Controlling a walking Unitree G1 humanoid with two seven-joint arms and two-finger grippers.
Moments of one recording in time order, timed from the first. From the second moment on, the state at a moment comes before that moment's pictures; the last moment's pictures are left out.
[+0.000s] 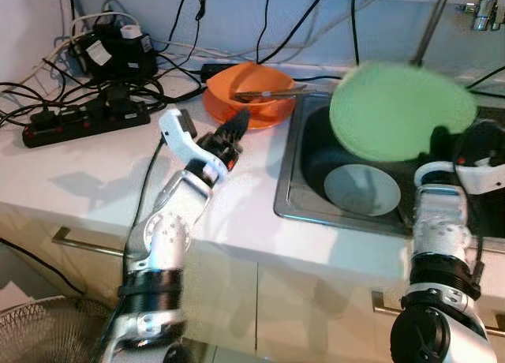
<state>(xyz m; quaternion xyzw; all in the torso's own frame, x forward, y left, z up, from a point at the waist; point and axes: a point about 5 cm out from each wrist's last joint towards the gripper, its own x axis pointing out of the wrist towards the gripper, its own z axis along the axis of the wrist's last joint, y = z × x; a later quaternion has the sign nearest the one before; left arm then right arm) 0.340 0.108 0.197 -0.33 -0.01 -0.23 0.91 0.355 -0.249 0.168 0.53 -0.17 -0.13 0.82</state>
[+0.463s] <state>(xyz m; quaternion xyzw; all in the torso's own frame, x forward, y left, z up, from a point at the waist) 0.334 0.104 0.175 -0.13 0.03 -0.24 0.96 0.358 -0.243 0.157 0.47 -0.13 -0.16 0.86</state>
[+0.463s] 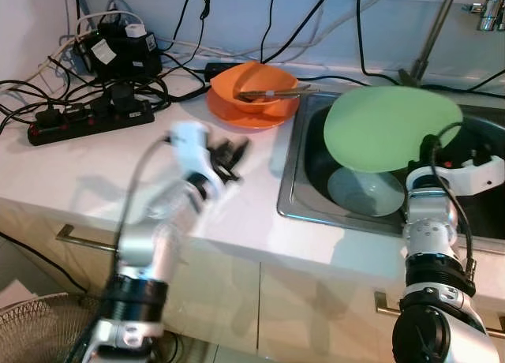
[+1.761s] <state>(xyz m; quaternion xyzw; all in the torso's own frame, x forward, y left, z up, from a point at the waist) 0.321 0.091 0.158 0.00 0.06 -0.27 0.96 0.385 -0.195 0.155 0.27 -0.04 -0.09 0.96</state>
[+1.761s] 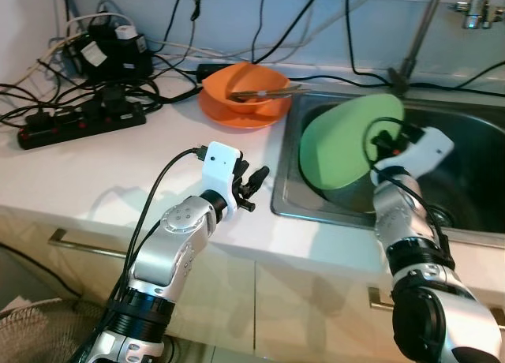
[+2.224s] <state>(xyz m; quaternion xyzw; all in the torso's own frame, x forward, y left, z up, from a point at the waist) 0.320 0.090 0.154 0.02 0.06 -0.27 0.96 0.388 -0.193 0.150 0.14 -0.01 -0.08 0.99</state>
